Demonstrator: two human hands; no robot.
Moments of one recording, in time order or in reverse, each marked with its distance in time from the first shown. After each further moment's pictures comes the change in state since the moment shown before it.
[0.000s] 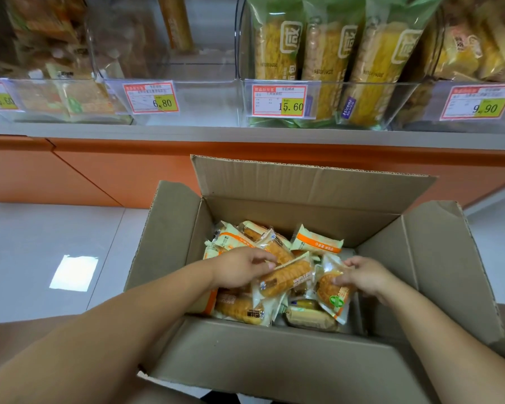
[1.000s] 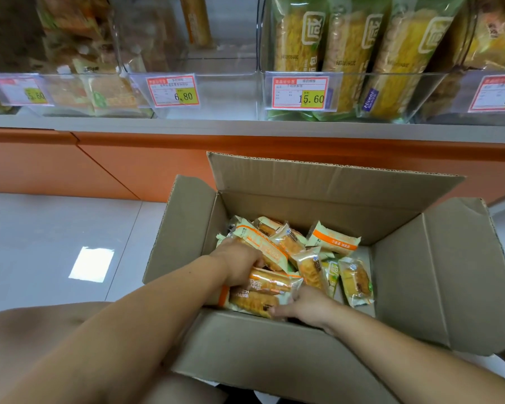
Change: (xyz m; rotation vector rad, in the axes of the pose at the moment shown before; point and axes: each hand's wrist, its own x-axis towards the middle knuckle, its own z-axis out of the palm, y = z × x) left_hand 0.007 -0.031 -0.006 0.769 0.002 -0.009; right_hand -0.058 -0.039 0.111 -0.204 -0.351 -0.153
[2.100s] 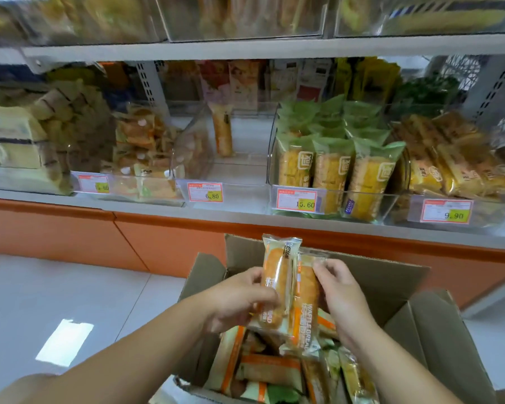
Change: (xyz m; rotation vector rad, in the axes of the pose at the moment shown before) left_hand -0.091 0.025 -0.102 -1.594 0.103 0.062; right_hand -0.086 -0.095 -0.092 0.714 0.578 -0.491
